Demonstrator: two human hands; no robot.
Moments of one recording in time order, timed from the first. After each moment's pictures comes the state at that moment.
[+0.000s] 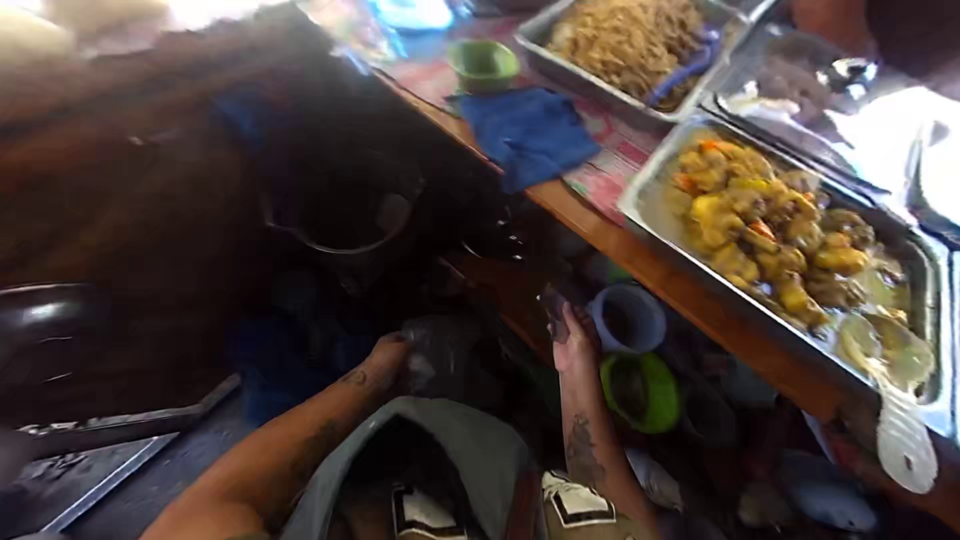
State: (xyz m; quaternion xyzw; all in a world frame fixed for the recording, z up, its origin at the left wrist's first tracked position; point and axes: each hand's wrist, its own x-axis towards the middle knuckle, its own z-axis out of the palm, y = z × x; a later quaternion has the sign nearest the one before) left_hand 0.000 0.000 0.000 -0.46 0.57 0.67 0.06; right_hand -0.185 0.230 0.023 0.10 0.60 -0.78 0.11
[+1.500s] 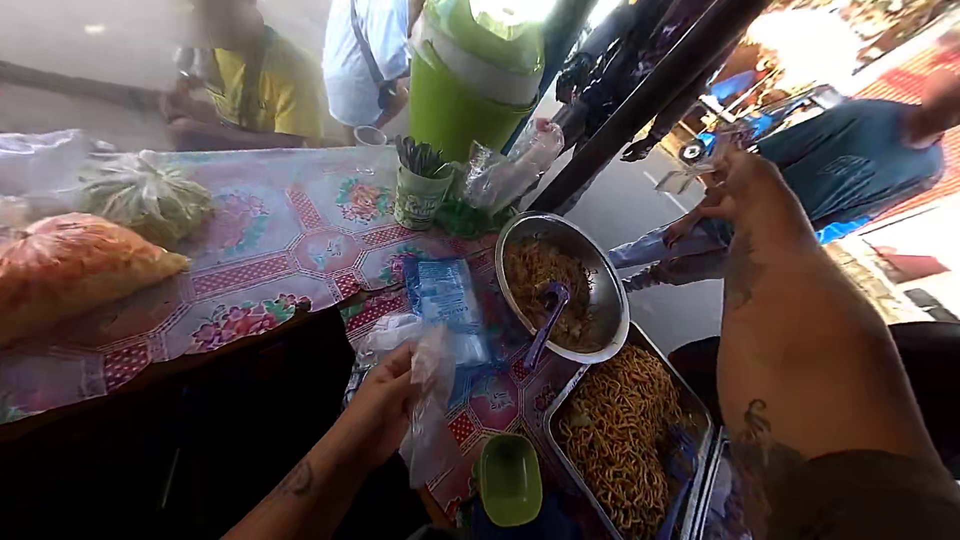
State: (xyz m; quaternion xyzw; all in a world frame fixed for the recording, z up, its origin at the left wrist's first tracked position) left_hand -0.302 -0.296 0.334 -0.22 0.34 0.88 -0.24; right_hand -0.786 -0.200 0.562 -0.11 0.87 -0.48 -0.02
